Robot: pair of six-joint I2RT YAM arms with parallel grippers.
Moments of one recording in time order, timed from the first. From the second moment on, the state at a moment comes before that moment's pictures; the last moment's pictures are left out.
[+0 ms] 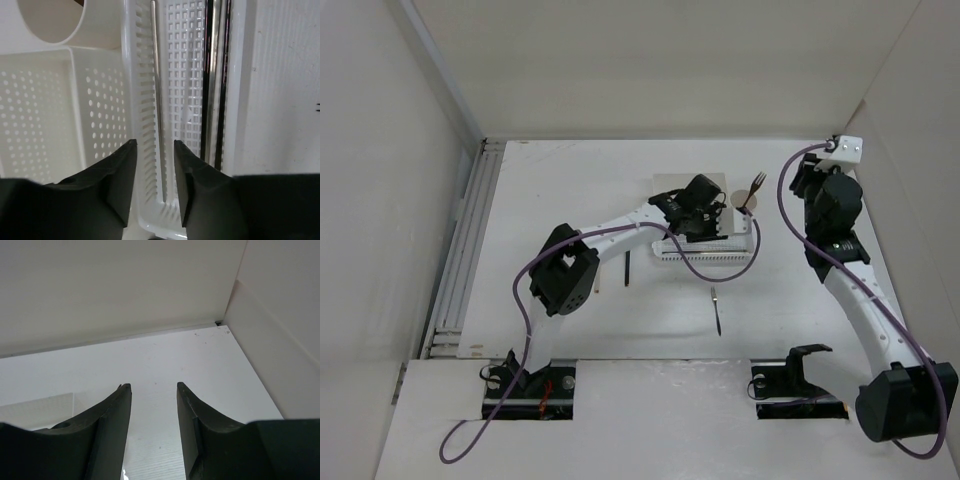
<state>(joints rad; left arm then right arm) -0.89 2.08 1.72 -0.48 0.15 0.76 0.11 1.04 0.87 0.19 0.33 0.01</state>
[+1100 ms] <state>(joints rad) -0.49 1.49 0.97 -0.56 -0.12 -0.02 0.47 1.01 0.90 0.05 0.36 0.02</state>
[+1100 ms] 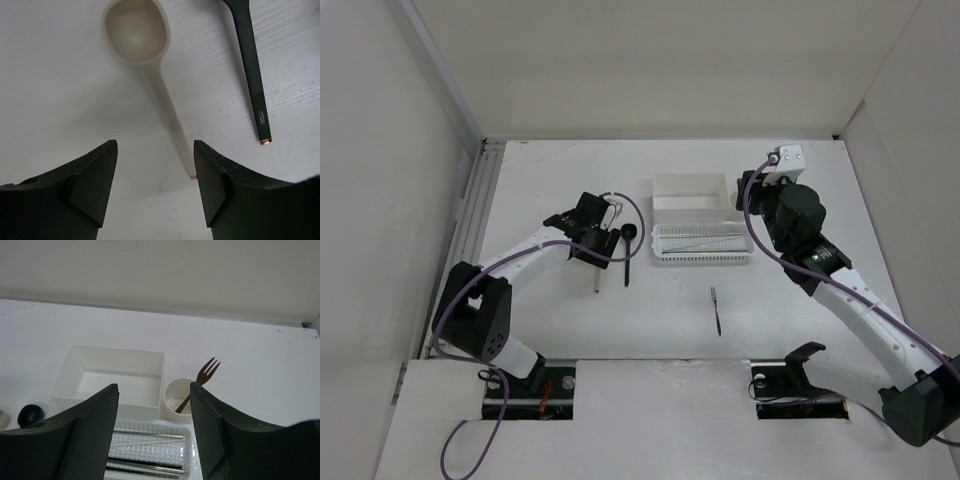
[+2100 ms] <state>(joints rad) -0.43 1.71 1.39 -0.56 -0.10 0.15 0.42 1.03 0.92 -0.01 0.48 0.06</state>
